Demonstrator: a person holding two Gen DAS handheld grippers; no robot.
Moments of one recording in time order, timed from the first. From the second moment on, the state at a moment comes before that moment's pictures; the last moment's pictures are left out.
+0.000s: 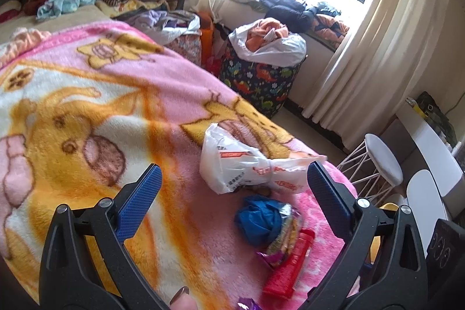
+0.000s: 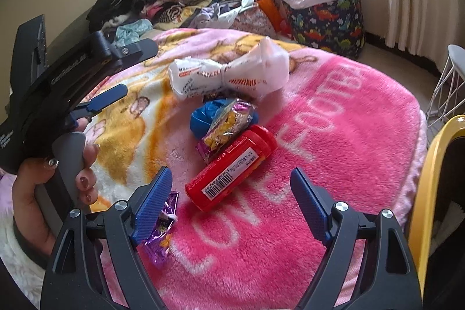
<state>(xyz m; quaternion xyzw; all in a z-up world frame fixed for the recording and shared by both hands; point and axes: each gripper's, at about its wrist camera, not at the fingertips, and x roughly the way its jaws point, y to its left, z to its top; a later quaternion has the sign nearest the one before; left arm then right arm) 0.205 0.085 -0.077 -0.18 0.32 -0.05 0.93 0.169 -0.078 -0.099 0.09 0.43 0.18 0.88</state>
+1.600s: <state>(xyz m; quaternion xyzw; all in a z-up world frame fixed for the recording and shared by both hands) 0.208 0.080 -0.066 -0.28 0.33 -0.09 0.90 0.148 -0.141 -0.102 0.16 0.43 0.16 0.87</state>
